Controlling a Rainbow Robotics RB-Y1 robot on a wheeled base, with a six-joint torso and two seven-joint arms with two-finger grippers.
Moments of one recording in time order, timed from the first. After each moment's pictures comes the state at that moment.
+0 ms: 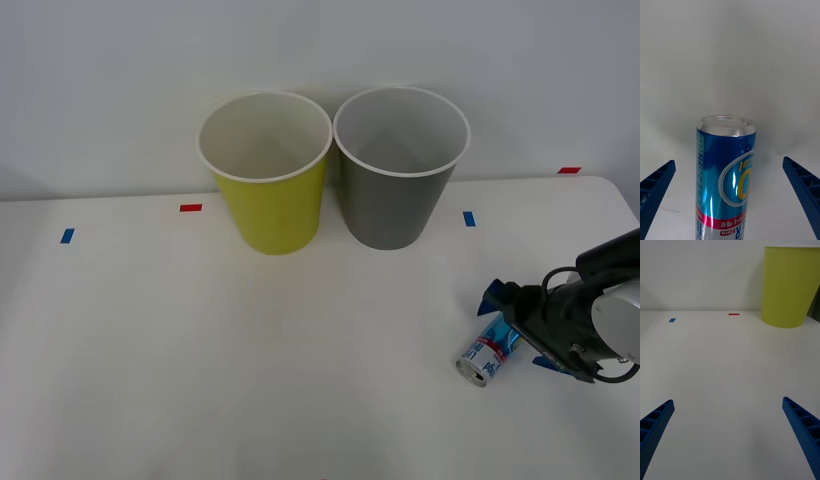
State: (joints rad) right arm -0.13 -0.71 0.18 -2.00 -0.66 1.45 0.38; left arm 1.24 0.09 -0.01 -1.95 -0.35 -0.75 -1.05
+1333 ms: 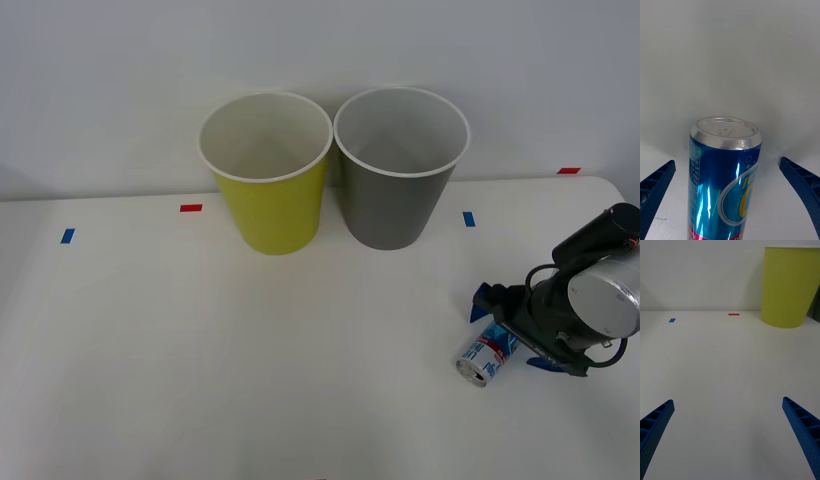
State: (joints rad) right arm -0.26 -0.76 0.31 -1.84 -0.74 1.45 0.38; left arm 1.24 0.09 -0.01 -1.95 -0.35 -0.75 -1.05
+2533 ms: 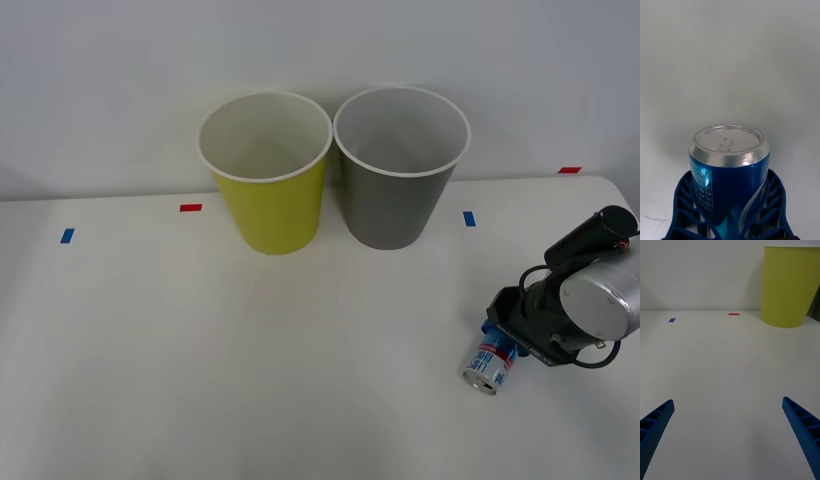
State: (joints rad) right arm -0.27 -0.75 0.32 -1.85 -0.72 1.46 0.39; left arm 1.24 0.09 -0.01 -1.95 -0.35 -0.75 -1.05
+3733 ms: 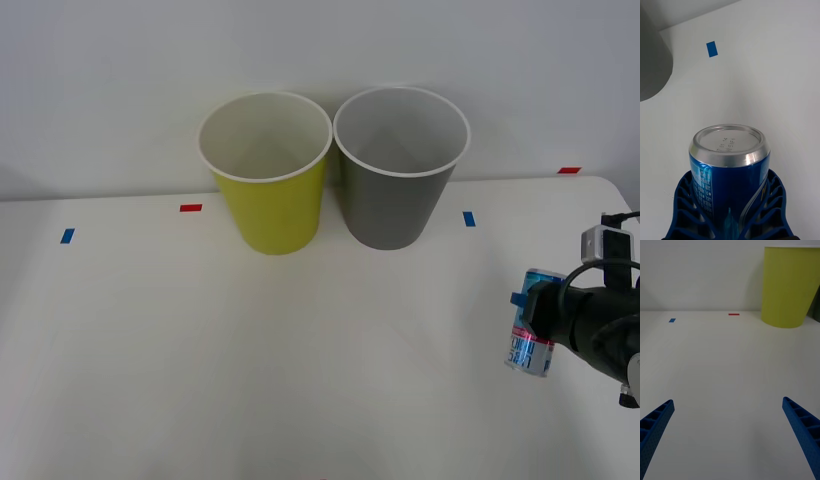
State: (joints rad) right arm 0.11 -0.42 -0.03 -2.43 -0.30 1.46 1.08; left arm 1.24 0.09 -0.01 -1.95 -0.35 -0.75 -1.05
